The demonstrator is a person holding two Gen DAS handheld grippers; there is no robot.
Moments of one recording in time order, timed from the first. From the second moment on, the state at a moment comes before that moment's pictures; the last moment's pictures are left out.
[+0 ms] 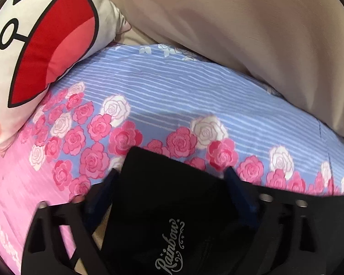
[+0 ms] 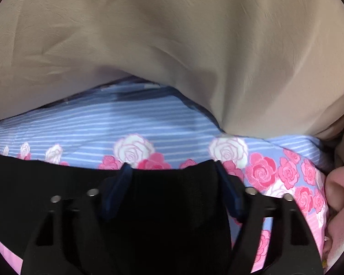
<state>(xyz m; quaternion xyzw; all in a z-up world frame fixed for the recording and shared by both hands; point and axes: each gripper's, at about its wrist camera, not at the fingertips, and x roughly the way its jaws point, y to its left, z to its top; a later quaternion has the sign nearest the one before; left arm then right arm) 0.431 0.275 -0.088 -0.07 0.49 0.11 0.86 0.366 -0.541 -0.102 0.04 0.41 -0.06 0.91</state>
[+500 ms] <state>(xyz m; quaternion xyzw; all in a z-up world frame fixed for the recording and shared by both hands) 0.350 0.249 0.012 -0.04 0.38 0.07 0.92 0.290 -0.505 -0.002 0.05 0.34 -0.03 0.94</state>
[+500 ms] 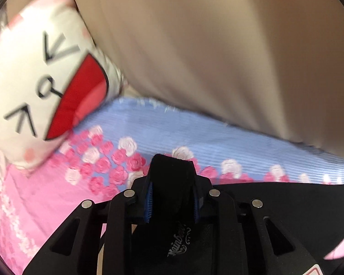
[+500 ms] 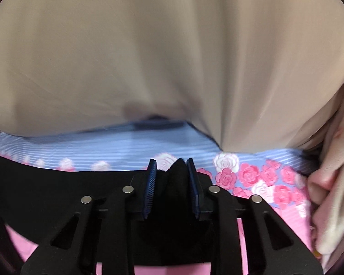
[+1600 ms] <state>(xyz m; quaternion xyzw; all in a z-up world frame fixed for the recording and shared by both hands) 0.258 0.246 0.038 -0.02 0.38 0.08 0.92 0.332 -0.513 -0.064 0.04 0.41 -0.06 0.91</state>
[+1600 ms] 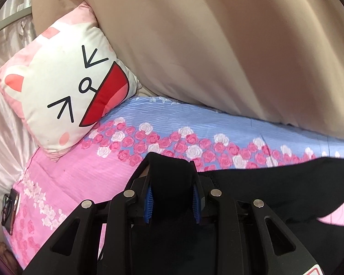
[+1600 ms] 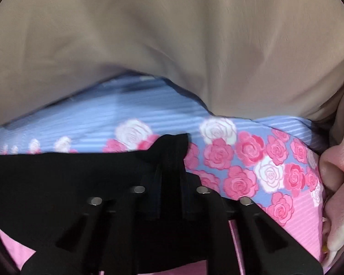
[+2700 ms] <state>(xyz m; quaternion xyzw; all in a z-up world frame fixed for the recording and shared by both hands) 0.006 0.365 -0.007 -0.04 0.36 0.18 0.92 -0.056 -0.474 -0.007 0.06 0.32 -0.01 0.95</state>
